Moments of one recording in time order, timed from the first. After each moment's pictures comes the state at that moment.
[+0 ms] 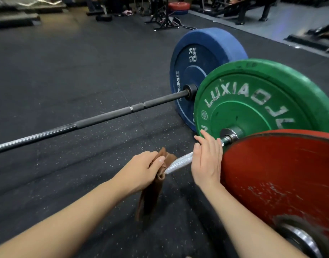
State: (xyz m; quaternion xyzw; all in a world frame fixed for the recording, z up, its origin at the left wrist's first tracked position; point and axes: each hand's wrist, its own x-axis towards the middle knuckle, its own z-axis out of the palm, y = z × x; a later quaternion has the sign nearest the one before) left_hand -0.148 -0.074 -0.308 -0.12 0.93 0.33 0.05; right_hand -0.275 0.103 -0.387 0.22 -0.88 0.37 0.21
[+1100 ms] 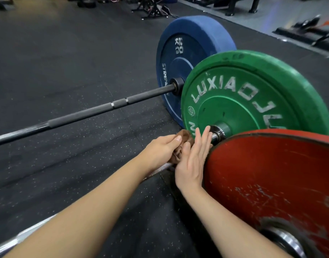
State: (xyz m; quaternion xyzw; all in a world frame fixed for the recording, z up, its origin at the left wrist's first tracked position) left_hand -0.235 -0.024 -0.311 -0.13 0.81 0.56 0.07; right_hand -0.268 0.090 -0.394 0.15 -0.85 0.47 0.19
